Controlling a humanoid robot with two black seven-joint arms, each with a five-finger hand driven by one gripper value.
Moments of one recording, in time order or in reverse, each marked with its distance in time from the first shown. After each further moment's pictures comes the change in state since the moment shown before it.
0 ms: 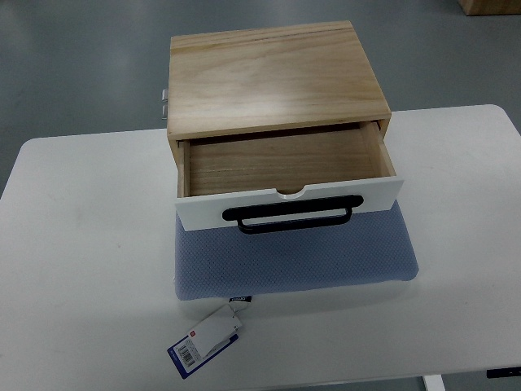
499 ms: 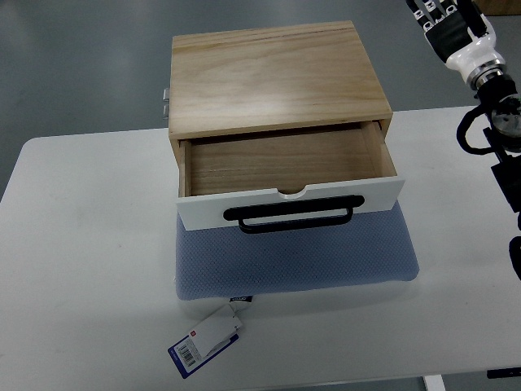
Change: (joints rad) left arm 0.002 0.000 0.000 -0.002 0.001 0.002 0.000; right arm -0.284 0.402 0.504 -0.361 -0.002 0.148 0.049
